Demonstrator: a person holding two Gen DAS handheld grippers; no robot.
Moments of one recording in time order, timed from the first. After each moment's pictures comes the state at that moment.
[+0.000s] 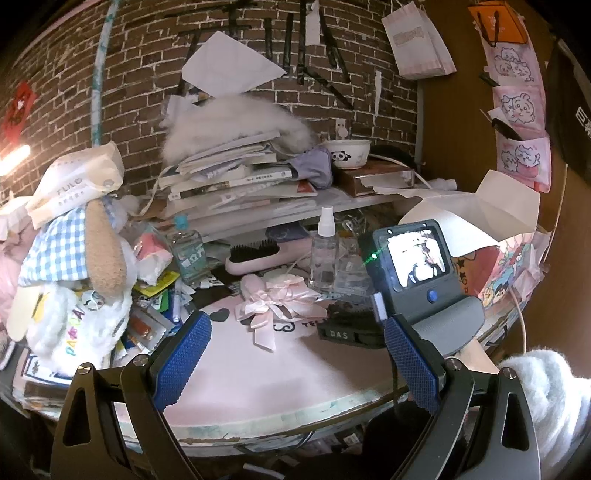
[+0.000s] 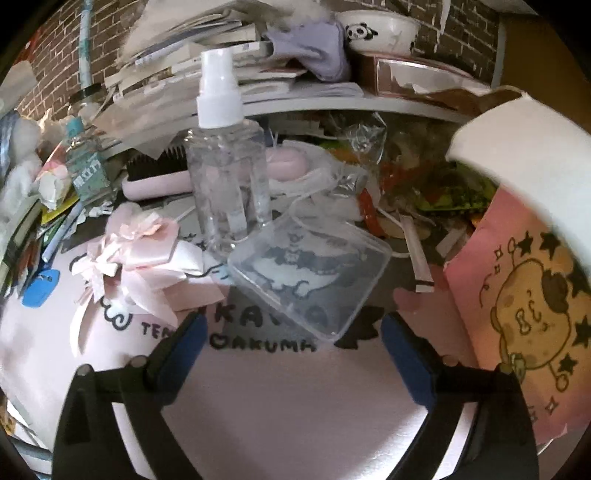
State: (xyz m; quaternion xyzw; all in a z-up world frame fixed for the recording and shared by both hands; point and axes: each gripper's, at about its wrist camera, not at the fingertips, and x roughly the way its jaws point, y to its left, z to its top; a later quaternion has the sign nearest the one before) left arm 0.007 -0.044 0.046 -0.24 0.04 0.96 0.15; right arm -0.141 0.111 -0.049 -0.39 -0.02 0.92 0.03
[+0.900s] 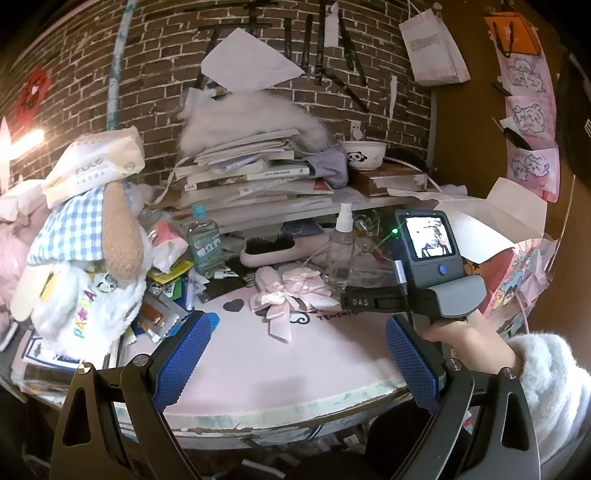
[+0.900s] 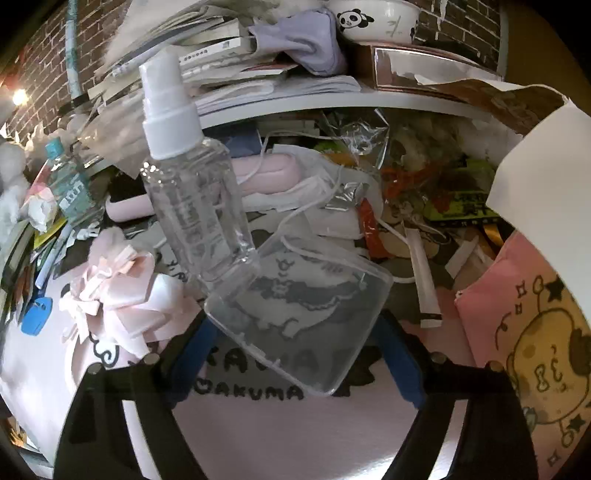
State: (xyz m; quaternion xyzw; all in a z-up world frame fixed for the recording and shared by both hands) left arm 0.012 -0.062 0.039 -0.24 0.01 0.96 0.13; right arm -0.160 0.128 -0.043 -0.41 0.01 0.91 0.01
